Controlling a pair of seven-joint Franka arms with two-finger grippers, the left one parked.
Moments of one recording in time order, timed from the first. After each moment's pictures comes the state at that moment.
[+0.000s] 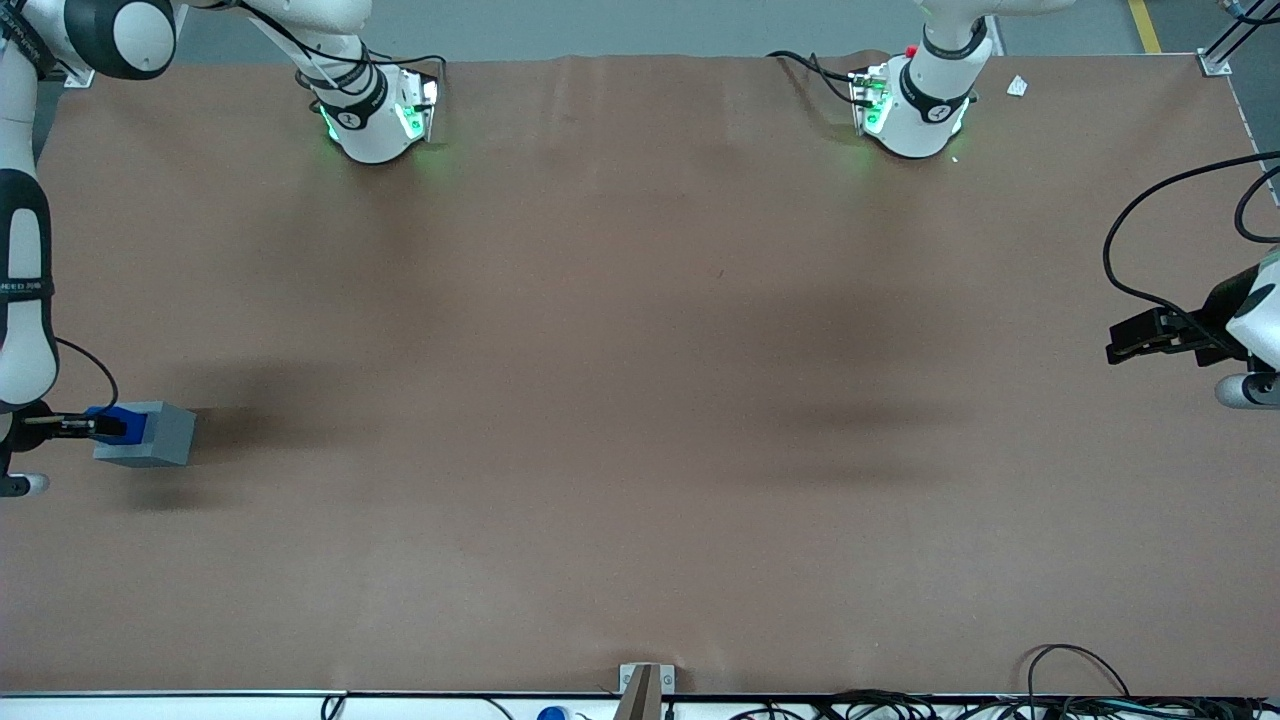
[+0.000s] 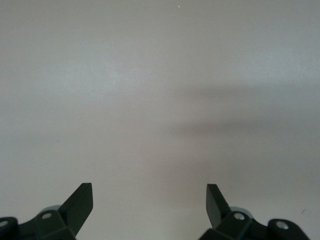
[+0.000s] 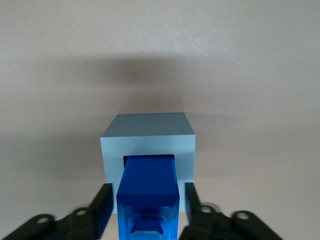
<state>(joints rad) -0.34 0.72 -0.07 -1.34 -0.05 1.91 -0.40</state>
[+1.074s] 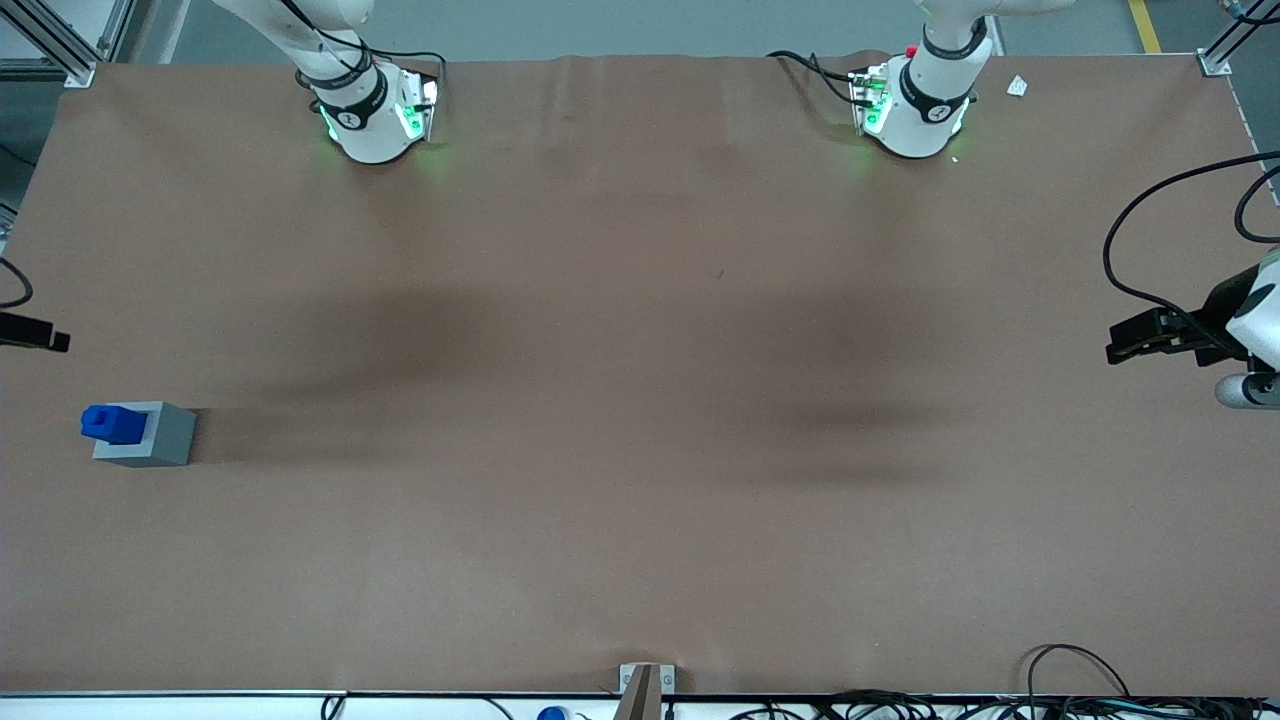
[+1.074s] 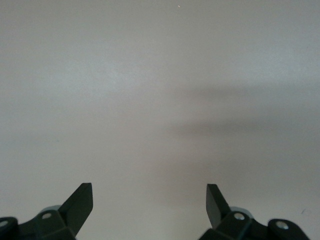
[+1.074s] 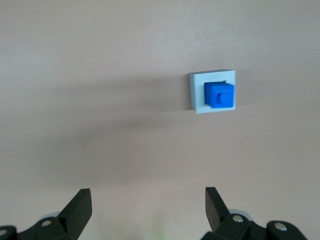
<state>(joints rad) -0.17 0.30 -0.06 -1.29 0.00 1.44 -0.15</state>
